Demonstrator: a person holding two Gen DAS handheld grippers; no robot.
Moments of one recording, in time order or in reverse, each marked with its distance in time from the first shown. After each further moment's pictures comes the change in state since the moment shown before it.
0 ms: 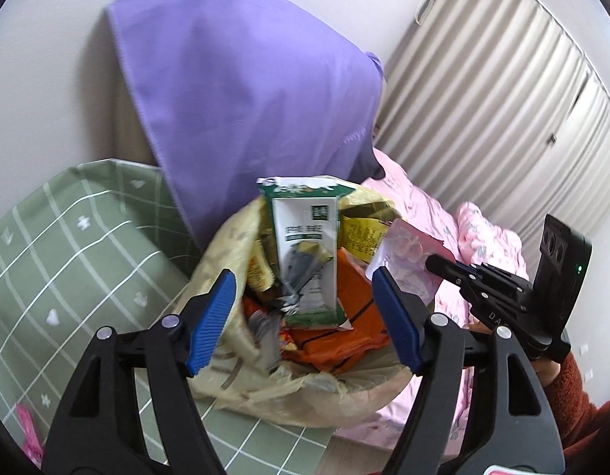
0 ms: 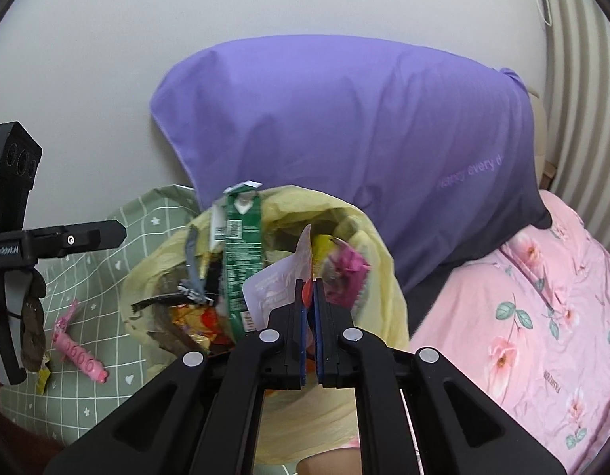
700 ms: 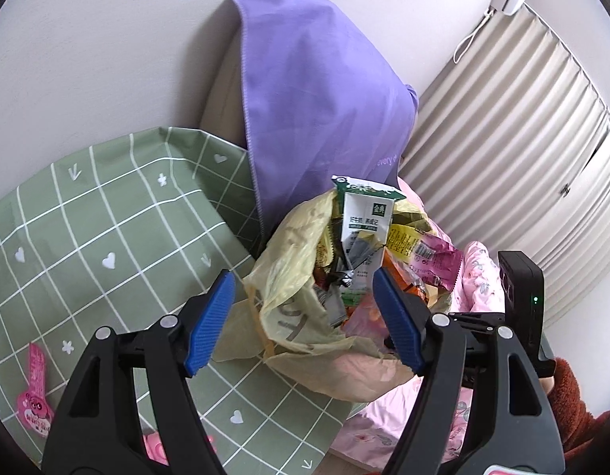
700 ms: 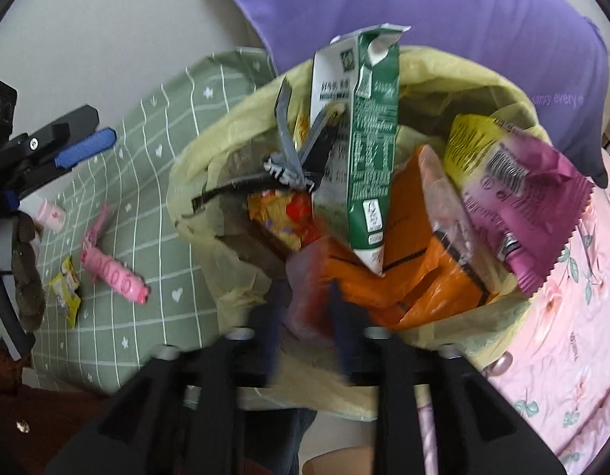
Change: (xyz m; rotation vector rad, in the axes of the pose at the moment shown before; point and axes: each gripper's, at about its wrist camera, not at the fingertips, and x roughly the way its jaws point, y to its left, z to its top) left arm -0.042 0.053 -0.028 -0.157 -0.062 0.034; right arm 0.057 0.070 -0.018 -0.076 0.485 0.138
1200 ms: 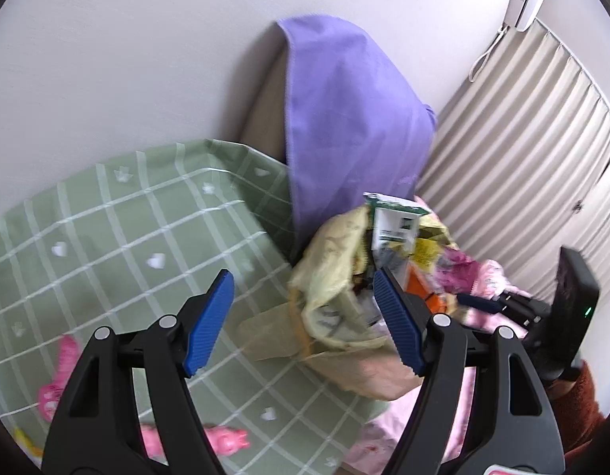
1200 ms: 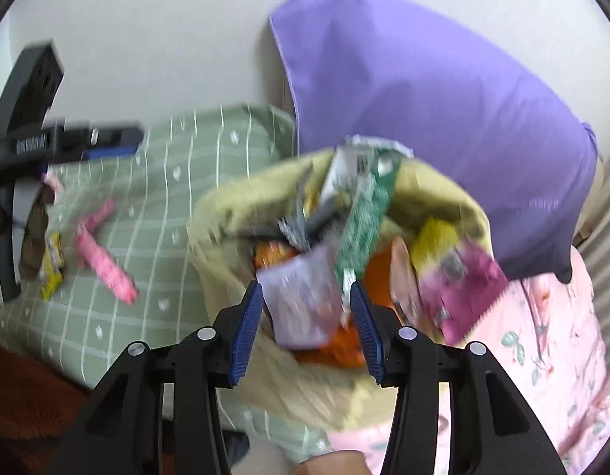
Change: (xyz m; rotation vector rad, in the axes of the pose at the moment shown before) left arm -0.031 0.026 -0.011 -0.016 -0.081 0.097; right arm -0.054 0.024 -0.007 -0.234 -0.276 -0.112
